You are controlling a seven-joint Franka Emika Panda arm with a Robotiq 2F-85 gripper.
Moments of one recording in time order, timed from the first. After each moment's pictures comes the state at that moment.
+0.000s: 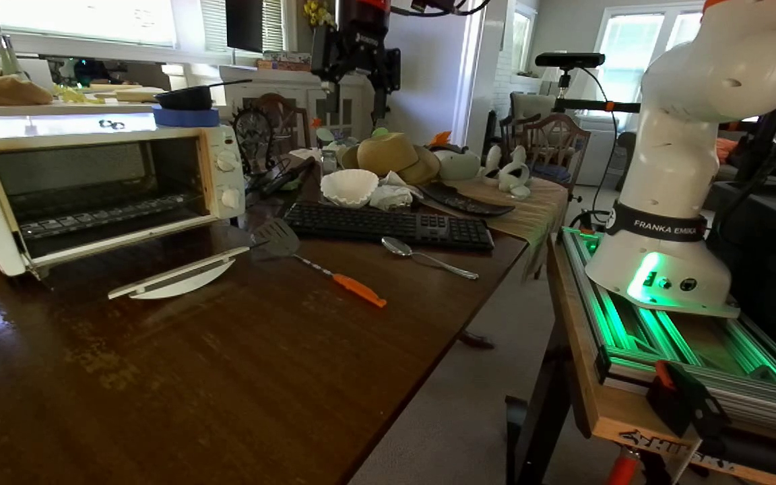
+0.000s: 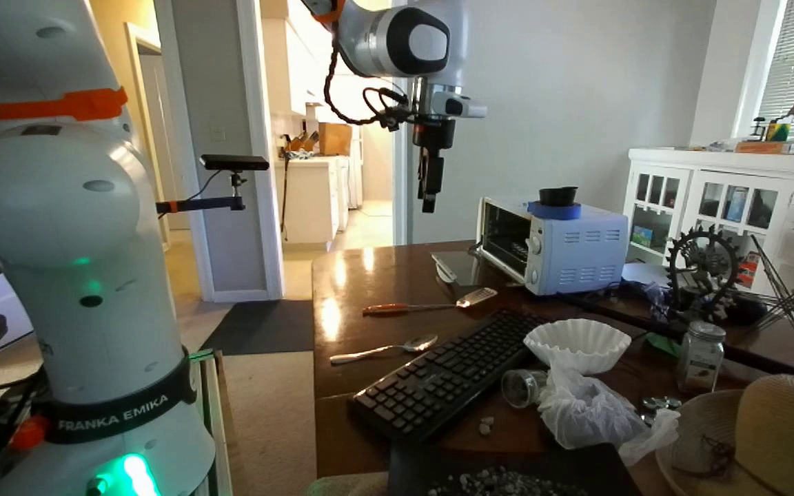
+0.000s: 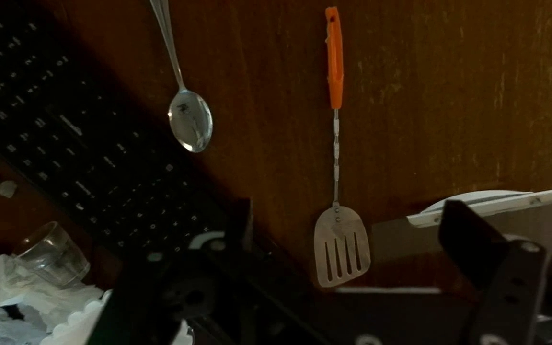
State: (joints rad) arm 0.06 -0.15 0.19 -2.29 0.17 2.16 0.59
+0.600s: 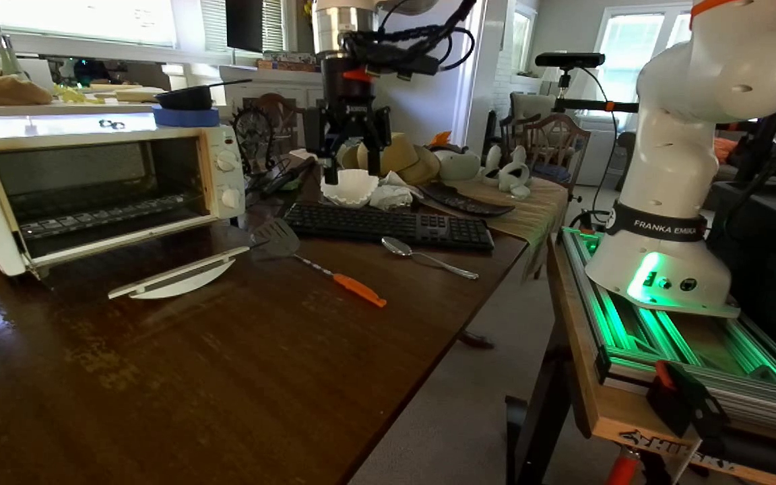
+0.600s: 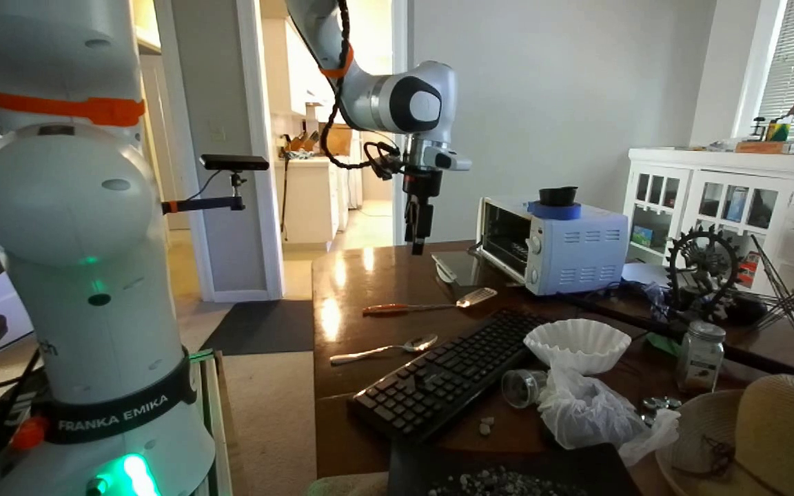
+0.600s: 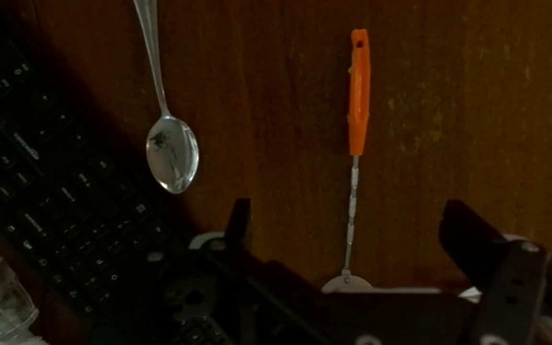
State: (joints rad) arm 0.13 0.04 0.19 -2.30 0.07 2.27 0.63
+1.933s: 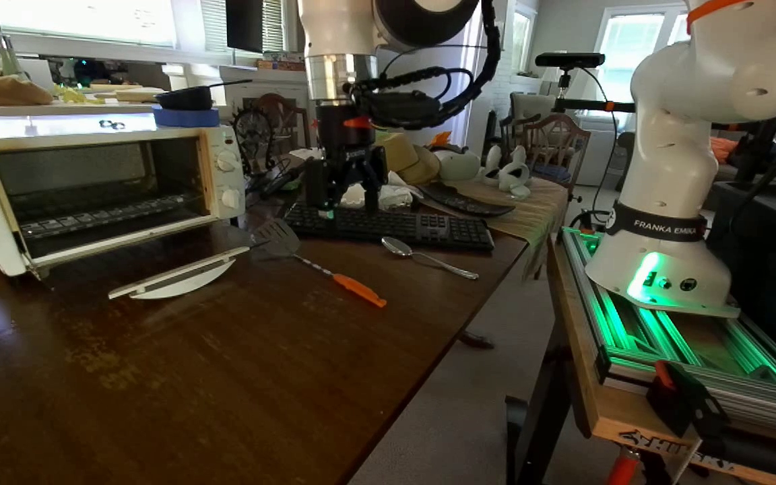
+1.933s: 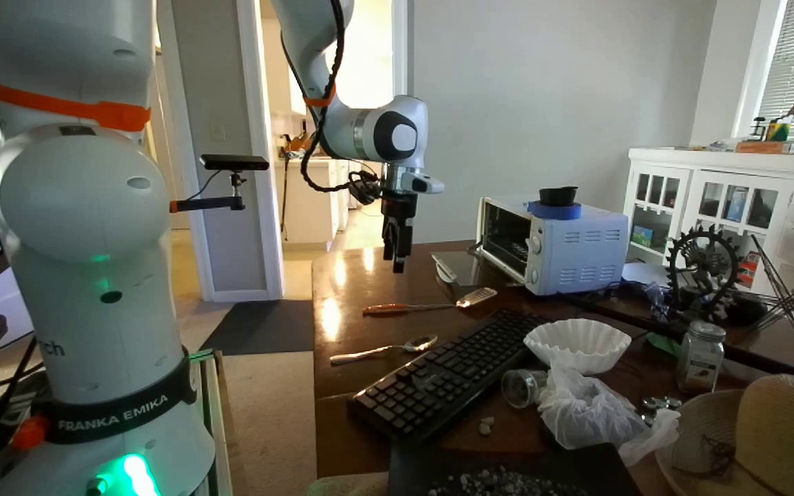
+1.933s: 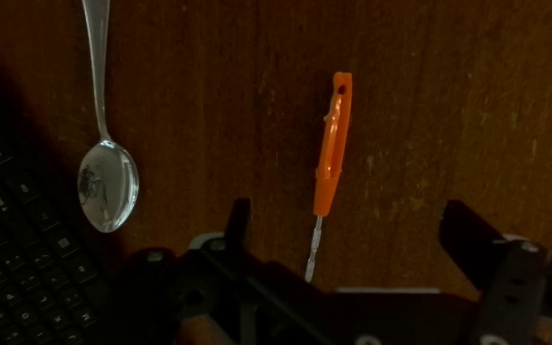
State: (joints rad) arm 0.25 0.15 0.20 -2.32 0.01 2.38 0.67
